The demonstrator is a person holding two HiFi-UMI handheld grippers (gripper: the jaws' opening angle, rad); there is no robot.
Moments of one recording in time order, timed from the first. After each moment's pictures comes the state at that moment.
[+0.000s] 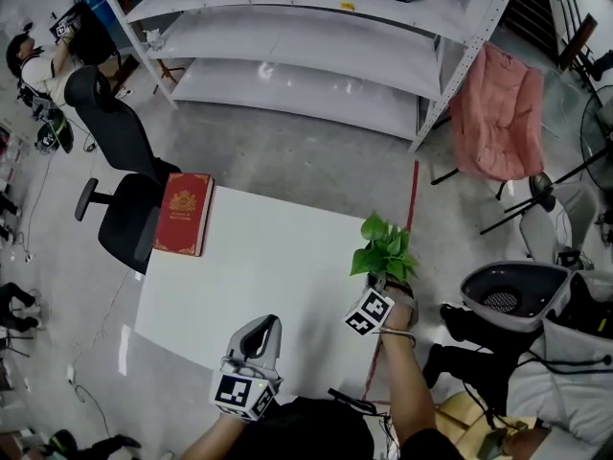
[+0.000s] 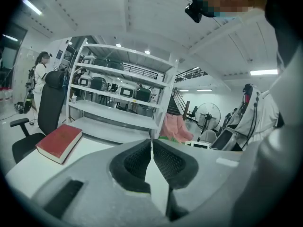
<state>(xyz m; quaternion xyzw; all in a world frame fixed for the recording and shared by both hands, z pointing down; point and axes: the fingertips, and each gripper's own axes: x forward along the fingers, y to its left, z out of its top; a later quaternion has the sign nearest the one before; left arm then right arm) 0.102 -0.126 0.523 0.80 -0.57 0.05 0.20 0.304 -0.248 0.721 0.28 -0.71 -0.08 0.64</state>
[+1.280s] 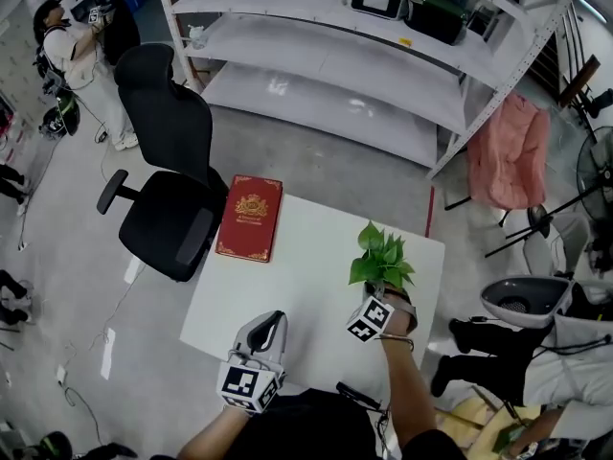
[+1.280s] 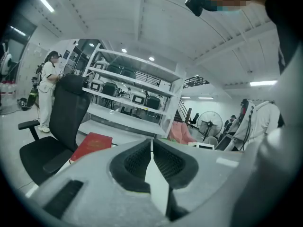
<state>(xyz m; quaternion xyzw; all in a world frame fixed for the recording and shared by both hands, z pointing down) -0.125 -0.088 0.508 0.80 -0.57 0.01 0.20 0.075 -0.204 0.689 0.27 -0.72 -0.12 0.63</state>
